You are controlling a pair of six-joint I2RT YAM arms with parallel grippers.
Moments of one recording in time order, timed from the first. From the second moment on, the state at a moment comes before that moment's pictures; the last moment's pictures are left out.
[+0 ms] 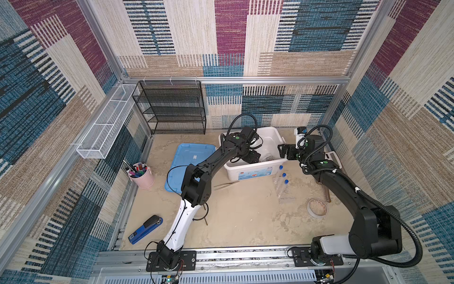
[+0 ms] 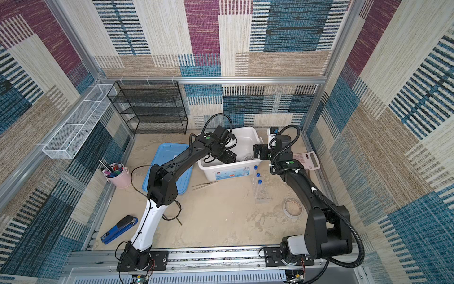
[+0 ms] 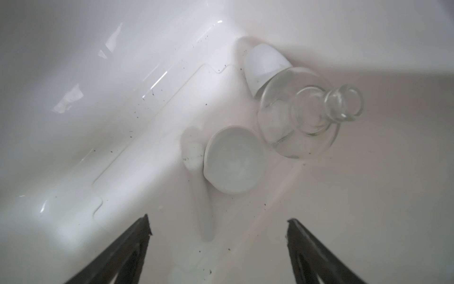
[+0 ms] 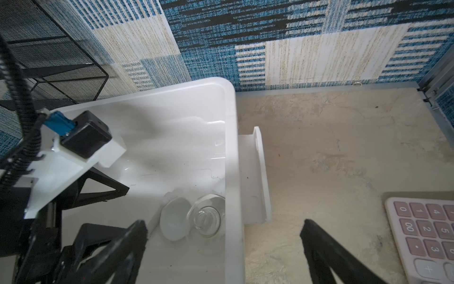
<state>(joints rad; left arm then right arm) -0.65 2.36 2.26 -0.95 0.12 -0.04 0.11 1.38 1.01 -0.12 -0.15 0.16</state>
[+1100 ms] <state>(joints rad) -0.47 1.54 1.40 -0.60 -0.07 -0.26 0.44 1.19 0.91 -0.05 -0.41 -0.16</state>
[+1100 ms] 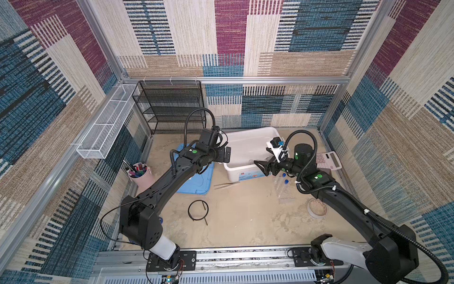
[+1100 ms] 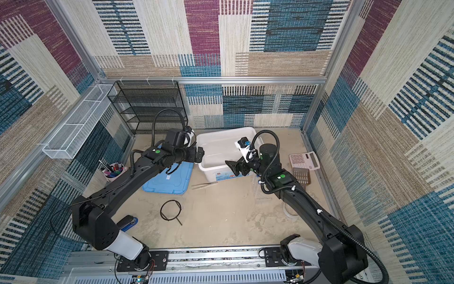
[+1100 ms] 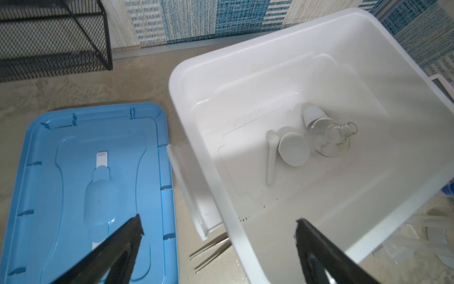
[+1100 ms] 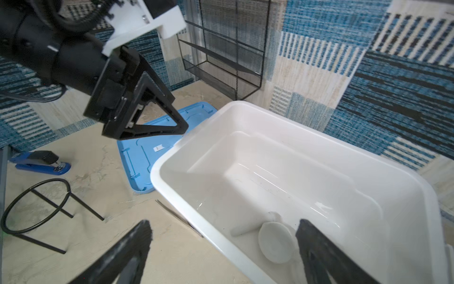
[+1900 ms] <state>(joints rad) -0.19 1.39 1.13 -0.54 0.17 -0.43 0.84 1.49 0.94 -0.08 -0.36 -0.36</state>
